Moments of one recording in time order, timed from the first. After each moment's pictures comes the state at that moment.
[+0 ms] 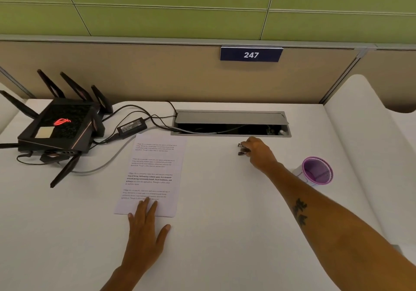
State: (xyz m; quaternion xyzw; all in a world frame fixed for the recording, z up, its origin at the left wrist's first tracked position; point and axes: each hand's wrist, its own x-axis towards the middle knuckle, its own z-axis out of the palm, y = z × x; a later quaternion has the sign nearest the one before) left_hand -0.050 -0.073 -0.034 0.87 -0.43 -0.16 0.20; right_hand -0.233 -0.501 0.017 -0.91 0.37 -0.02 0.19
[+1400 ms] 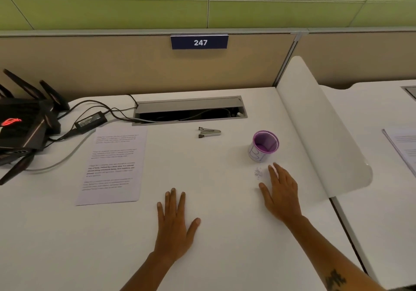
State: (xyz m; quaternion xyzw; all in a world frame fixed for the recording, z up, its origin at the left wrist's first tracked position) left_hand -0.217 -0.139 -0.041 0.81 -0.54 -0.18 0.12; right_hand -0.504 -0.374 -0.006 -0.84 0.53 -0.09 0.07
